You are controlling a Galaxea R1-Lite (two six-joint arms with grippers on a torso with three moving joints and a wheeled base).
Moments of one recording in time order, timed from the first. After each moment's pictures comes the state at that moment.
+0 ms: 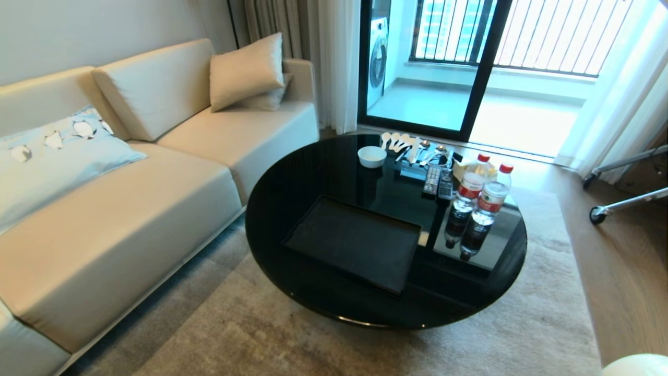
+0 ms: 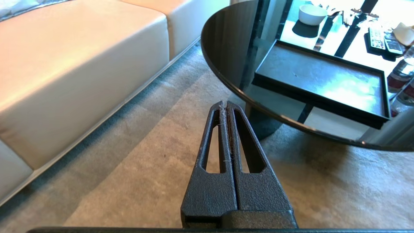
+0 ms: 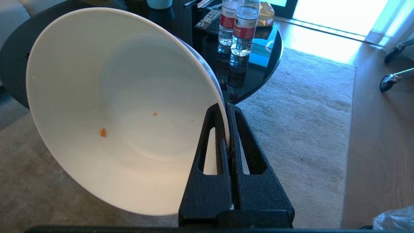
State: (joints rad) left arm 0.00 0.00 0.00 0.00 0.01 -0.09; right arm 0.00 0.00 0.00 0.00 0.03 -0.06
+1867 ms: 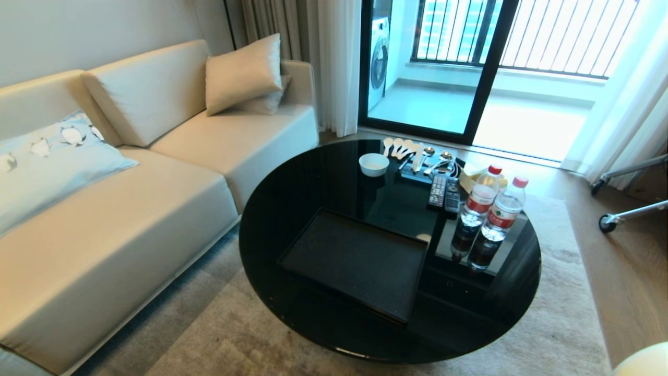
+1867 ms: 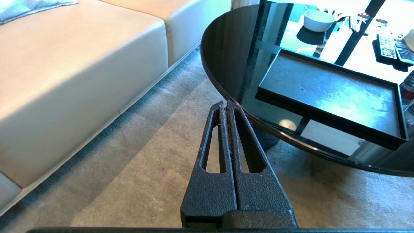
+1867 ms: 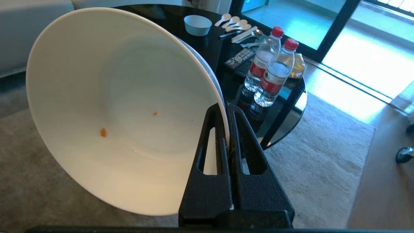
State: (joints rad) left arm 0.00 0.00 0.00 0.00 0.01 -0.08; right arm 0.00 0.19 -0.24 0.03 0.23 -0.22
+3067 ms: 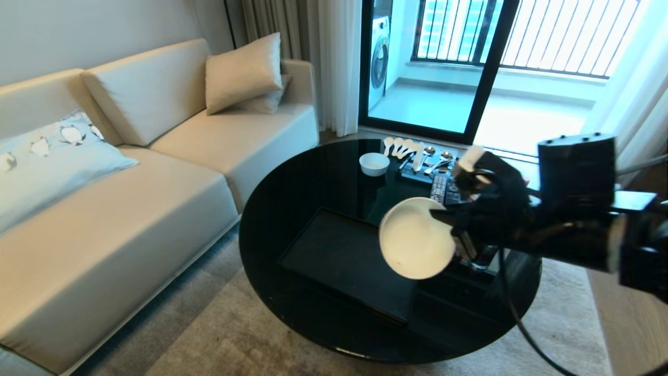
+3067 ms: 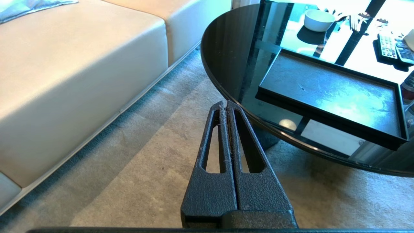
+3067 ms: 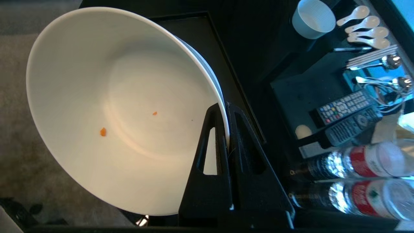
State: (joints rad) left arm 0.00 0.00 0.00 0.00 0.01 -0.09; right arm 0.54 1.64 -0.89 -0.40 0.02 -0.38
